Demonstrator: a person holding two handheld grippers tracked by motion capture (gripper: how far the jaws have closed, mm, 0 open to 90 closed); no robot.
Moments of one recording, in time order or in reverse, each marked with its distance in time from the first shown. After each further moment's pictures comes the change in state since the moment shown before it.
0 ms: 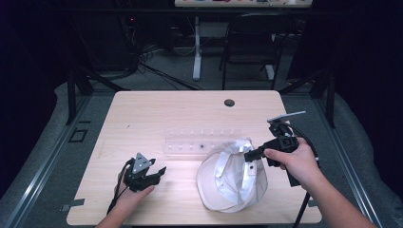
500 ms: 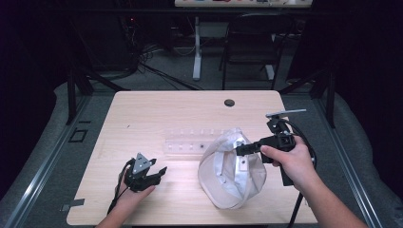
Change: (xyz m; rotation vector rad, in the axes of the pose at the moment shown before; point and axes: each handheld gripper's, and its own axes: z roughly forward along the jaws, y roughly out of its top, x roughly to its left) left arm -0.002 0.001 0.000 -0.007 -0.012 0.003; right arm 0.023 -0.001 -0.004 -0.108 0.141 -0.074
